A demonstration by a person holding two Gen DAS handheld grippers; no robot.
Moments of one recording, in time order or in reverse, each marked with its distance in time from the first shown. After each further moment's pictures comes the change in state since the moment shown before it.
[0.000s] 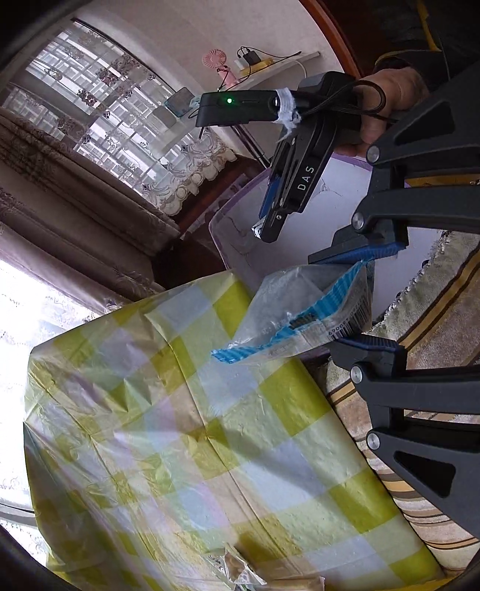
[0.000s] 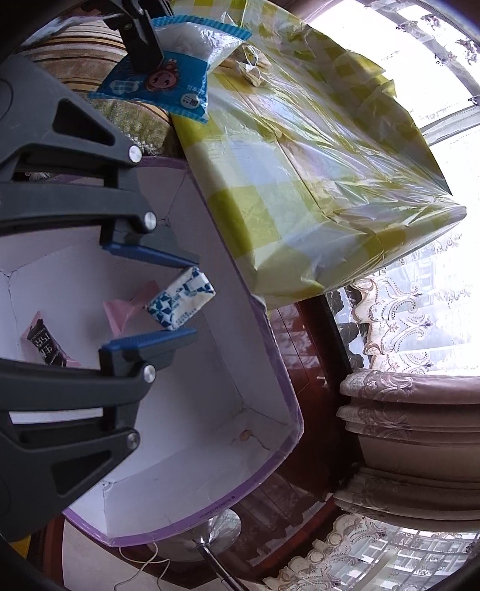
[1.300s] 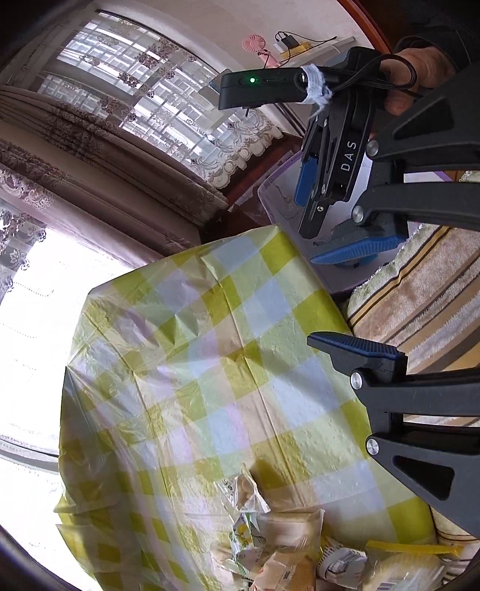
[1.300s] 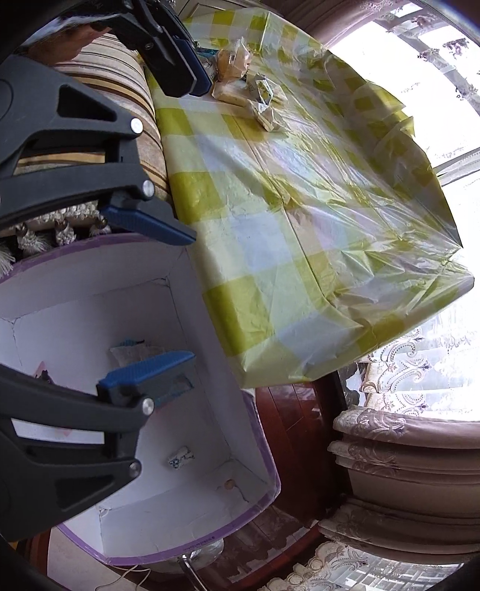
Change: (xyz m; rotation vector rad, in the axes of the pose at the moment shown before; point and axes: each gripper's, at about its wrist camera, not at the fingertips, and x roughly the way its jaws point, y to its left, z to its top) left arm -0.058 0.048 -0.011 -0.085 -0.219 0.112; right arm -0.009 0.073 0.006 -0.084 0.016 0.090
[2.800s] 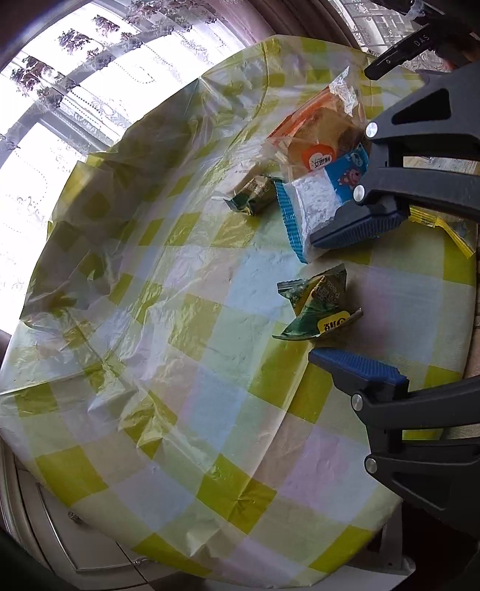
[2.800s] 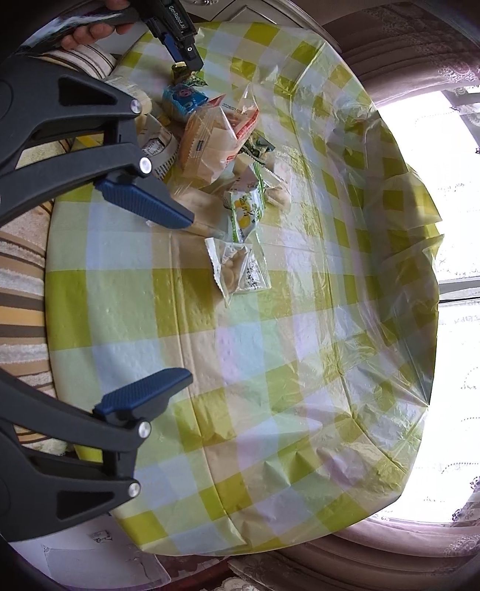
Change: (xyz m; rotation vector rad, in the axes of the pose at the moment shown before) left arm -0.132 0.316 -0.064 -0.668 -0.170 0.487; right arm 0.050 0.228 0.025 -0.269 -0.127 0.046
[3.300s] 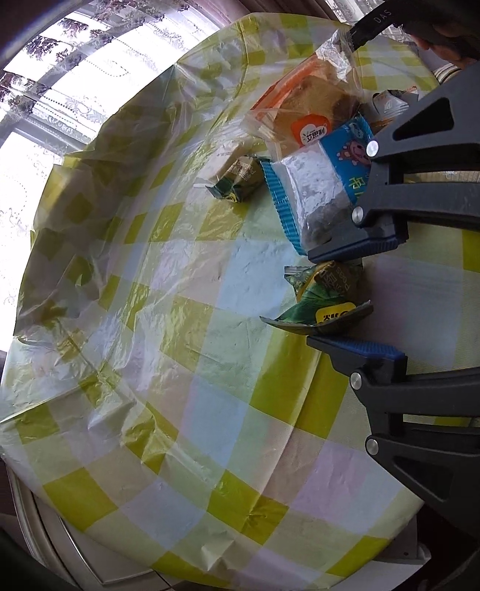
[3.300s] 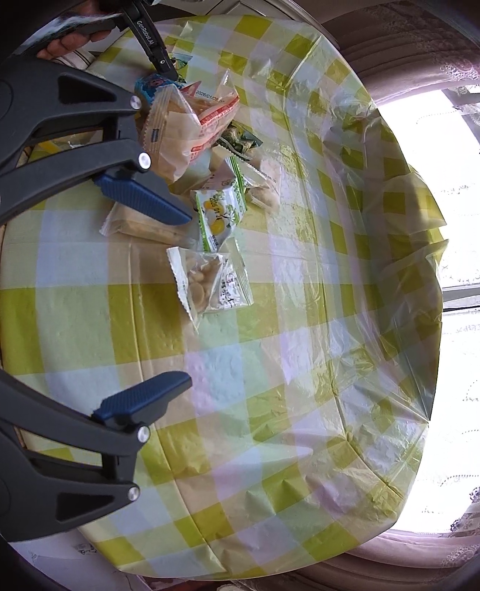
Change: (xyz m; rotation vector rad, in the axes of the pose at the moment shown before) left arm 0.018 -0.011 -0.006 0.080 0.000 0.079; right arm 0.038 0.012 0.020 -0.004 0.006 0.020
